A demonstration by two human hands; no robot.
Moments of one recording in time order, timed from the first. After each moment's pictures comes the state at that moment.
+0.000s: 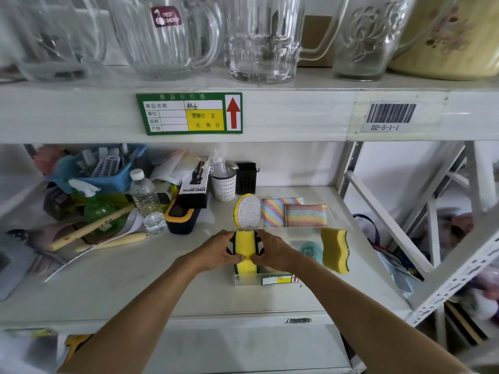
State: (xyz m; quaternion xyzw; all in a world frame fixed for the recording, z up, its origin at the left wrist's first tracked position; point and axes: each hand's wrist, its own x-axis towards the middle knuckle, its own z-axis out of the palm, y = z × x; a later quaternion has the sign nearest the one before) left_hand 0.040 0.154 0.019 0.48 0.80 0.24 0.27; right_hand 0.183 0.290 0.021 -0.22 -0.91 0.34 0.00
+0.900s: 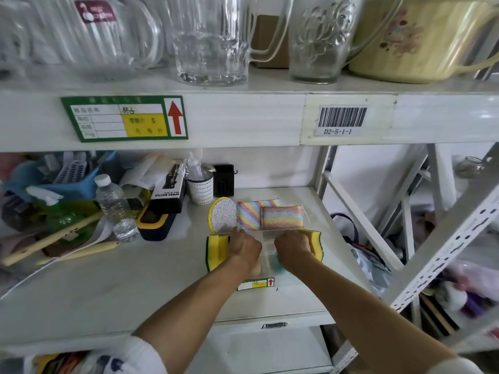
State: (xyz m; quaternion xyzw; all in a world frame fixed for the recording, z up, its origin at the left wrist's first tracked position) left_hand 0.144 0.260 0.034 0.54 0.79 -0.28 -0.06; right_hand 0.236 0.345 0.024 -0.33 -0.93 -0.12 -0.08
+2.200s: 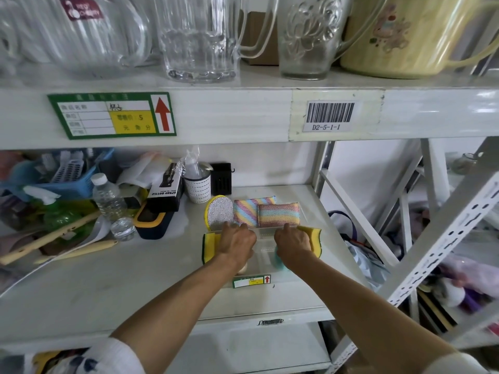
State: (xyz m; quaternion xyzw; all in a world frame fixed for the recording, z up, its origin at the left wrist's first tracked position) left_hand 0.135 0.252 0.035 0.55 0.82 -0.13 -0.12; right_hand 0.243 0.353 0.021 -0.33 -0.94 -0.12 -0.04
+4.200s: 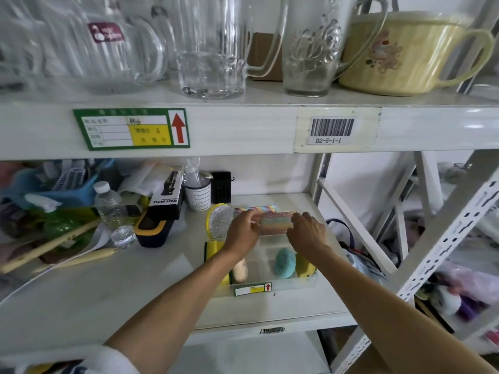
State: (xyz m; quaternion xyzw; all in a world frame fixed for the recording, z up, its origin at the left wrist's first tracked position) left_hand 0.122 0.272 0.052 0.45 0.77 0.44 0.10; right_hand 0.257 0.368 0.072 -0.44 -0.89 0.06 0.10
